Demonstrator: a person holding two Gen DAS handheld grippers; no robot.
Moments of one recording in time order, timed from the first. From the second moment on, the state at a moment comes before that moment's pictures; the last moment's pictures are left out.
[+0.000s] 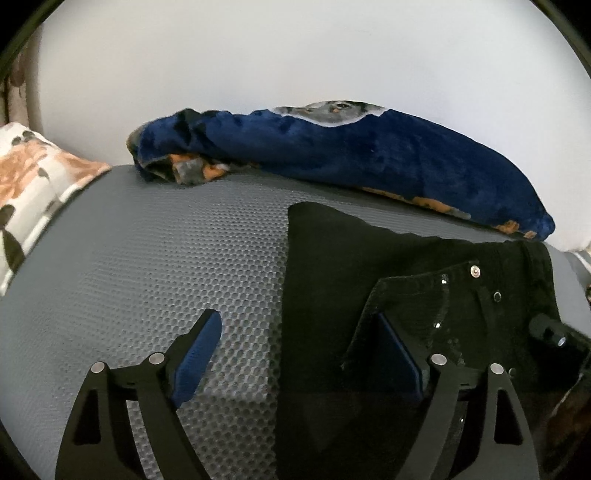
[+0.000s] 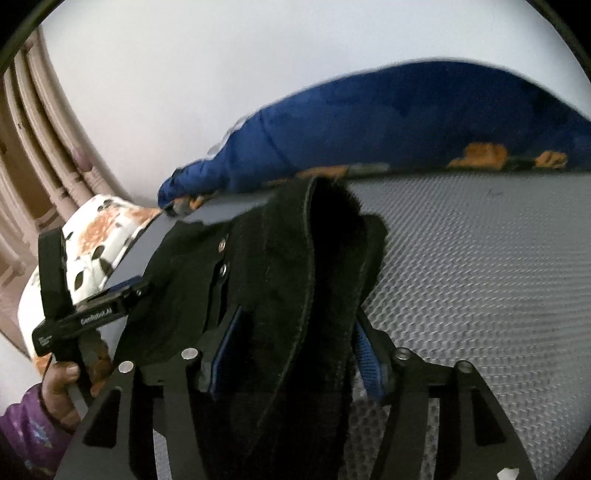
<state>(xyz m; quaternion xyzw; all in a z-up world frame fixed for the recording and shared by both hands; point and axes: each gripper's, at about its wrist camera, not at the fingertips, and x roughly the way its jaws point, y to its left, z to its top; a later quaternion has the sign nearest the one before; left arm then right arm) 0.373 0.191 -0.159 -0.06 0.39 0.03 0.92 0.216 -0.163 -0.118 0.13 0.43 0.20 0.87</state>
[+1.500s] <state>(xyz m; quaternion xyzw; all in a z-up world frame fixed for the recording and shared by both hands) 0.169 0.153 -0.025 -0.02 0.30 0.09 0.95 0.034 -0.084 0.028 0.05 0.33 0.22 0.92</state>
